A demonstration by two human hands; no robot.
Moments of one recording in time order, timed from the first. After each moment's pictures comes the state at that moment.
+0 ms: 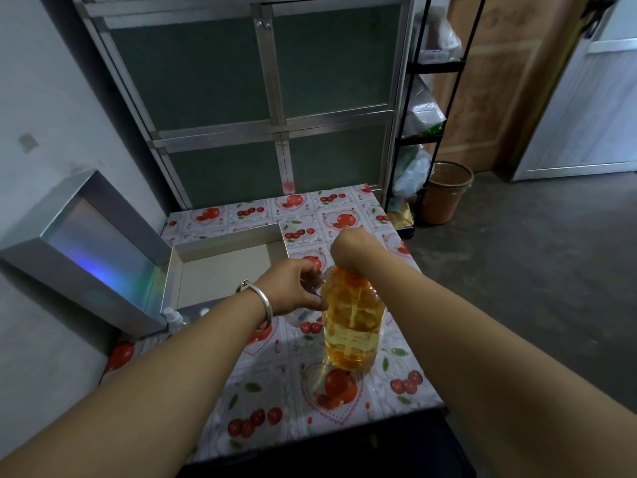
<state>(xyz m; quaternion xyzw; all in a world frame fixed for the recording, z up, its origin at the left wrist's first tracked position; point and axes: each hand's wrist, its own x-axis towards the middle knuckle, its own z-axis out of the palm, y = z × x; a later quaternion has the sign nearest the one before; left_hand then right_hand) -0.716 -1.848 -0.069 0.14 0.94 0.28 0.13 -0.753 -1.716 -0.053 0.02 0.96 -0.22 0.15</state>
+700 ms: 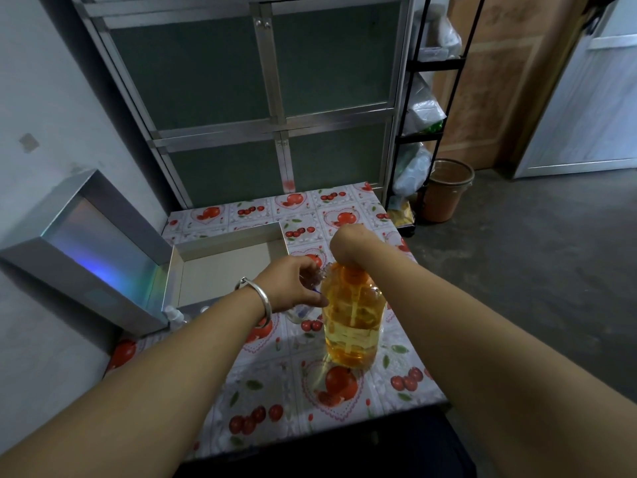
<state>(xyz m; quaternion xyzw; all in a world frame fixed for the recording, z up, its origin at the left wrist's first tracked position) -0.716 -1.847 -0.066 0.13 0.94 0.29 0.14 -0.765 -1.716 -0.052 0.00 0.97 -0.18 0.18</state>
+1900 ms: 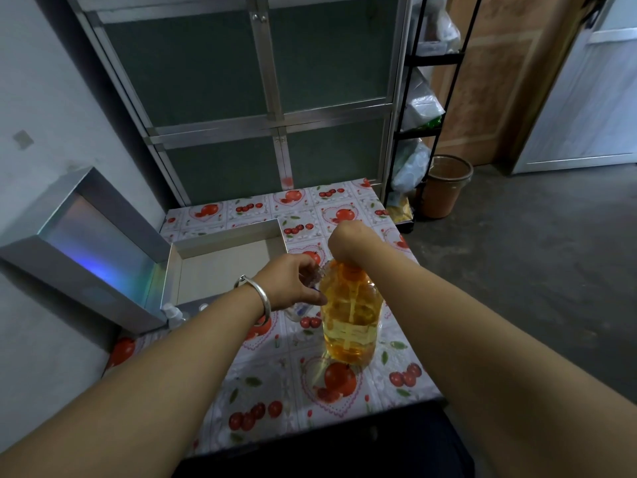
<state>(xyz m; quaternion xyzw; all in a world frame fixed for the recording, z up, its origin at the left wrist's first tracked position) -0.716 -1.847 -0.069 0.13 0.94 0.28 0.14 -0.770 -1.719 -0.061 0.01 0.98 -0.14 0.17</state>
